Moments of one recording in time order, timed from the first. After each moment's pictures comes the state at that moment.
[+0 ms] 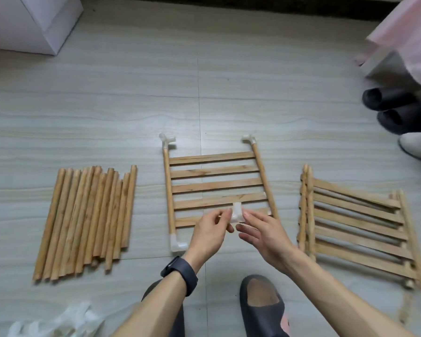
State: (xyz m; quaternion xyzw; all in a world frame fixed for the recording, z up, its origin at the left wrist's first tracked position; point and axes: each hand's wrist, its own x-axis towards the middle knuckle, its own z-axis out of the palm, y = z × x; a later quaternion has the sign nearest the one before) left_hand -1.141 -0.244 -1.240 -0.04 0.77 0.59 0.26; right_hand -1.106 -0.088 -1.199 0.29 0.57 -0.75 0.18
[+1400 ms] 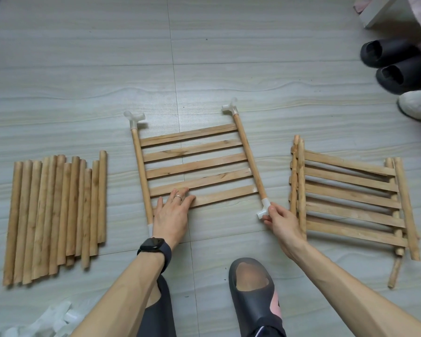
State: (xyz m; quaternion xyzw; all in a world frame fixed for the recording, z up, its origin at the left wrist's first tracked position) left_hand -1.165 -0.275 -1.313 0.17 0.96 0.08 0.21; right_hand -1.081 -0.004 -1.301 0.47 0.68 -0.56 0.08
